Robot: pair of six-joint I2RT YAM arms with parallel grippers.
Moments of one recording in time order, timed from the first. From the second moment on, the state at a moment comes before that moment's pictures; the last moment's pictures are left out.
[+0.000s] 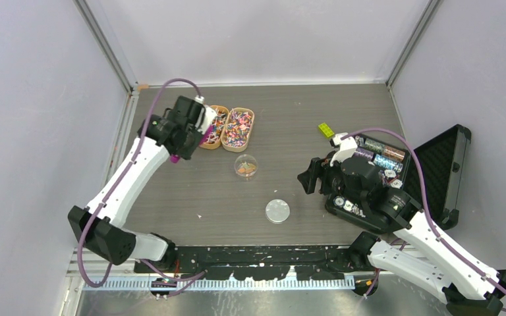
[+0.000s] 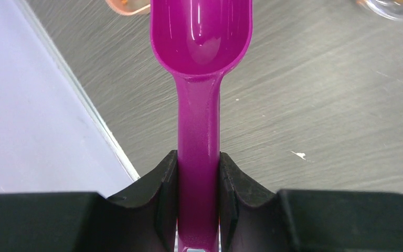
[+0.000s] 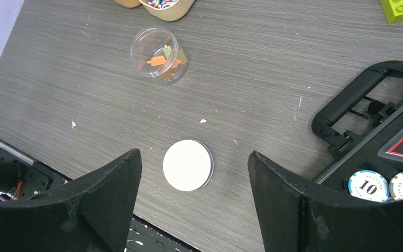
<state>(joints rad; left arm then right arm) -0.51 1.37 1.46 -1.15 -0.30 0.21 0.77 0.69 0.84 -0.62 0.21 0.45</state>
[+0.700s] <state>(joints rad) -0.15 1.63 1.65 -1.22 -0.24 0.21 0.77 0.73 0.83 -0.61 0.17 0.45</state>
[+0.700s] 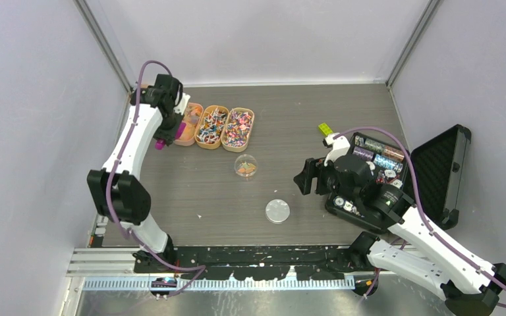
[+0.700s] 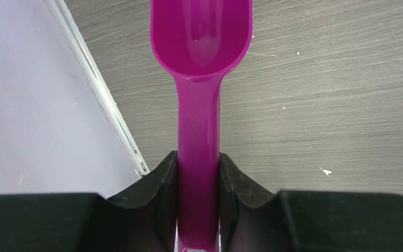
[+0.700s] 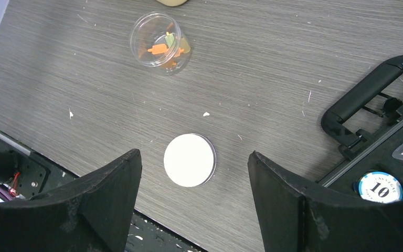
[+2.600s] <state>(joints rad) -0.14 2.24 2.17 -1.50 -0.28 0.23 0.77 0.95 0.84 -0.54 0.15 0.40</state>
